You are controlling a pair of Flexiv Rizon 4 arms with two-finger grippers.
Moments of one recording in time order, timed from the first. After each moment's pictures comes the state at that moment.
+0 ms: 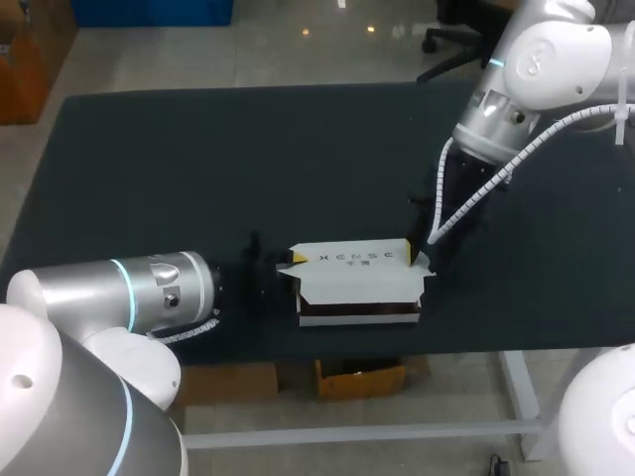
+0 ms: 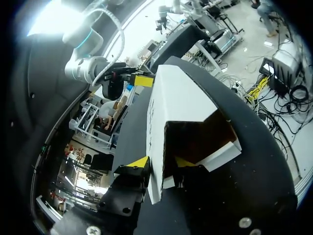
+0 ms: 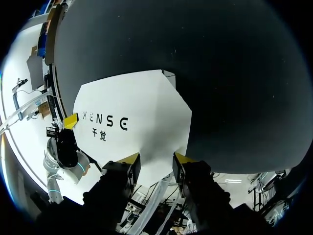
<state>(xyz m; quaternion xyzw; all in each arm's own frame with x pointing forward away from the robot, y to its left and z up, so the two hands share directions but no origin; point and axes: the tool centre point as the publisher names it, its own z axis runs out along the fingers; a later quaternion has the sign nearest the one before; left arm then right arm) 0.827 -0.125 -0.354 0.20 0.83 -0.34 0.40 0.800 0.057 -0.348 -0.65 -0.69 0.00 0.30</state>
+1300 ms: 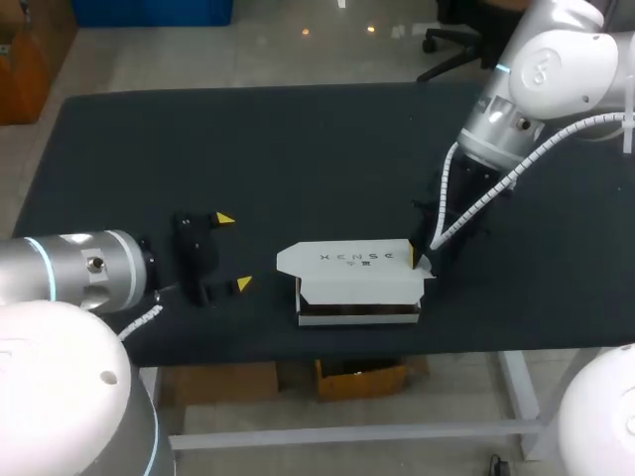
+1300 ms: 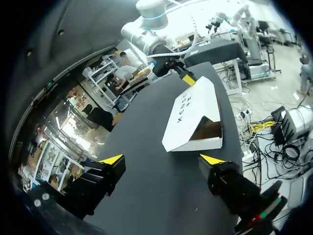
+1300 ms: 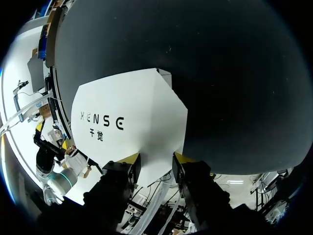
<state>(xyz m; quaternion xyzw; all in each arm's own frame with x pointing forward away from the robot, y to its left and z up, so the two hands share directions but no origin) 0.802 -0.031 -0.287 -0.03 0.88 -0.35 0.32 0.796 0.053 -0.353 -0.66 -0.69 -0.01 0.30</state>
